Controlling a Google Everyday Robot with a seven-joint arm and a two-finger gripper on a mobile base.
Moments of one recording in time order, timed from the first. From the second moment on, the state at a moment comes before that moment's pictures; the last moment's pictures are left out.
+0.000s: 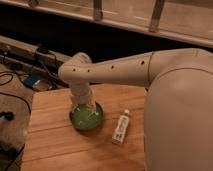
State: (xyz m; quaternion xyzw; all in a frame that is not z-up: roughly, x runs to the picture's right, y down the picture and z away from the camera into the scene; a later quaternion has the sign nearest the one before) arm -0.107 0.099 0.703 -0.26 0.23 0.64 0.68
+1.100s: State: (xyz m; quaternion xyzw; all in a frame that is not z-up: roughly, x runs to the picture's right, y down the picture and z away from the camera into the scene) arm -0.095 0.052 0.704 -0.23 0.20 0.60 0.74
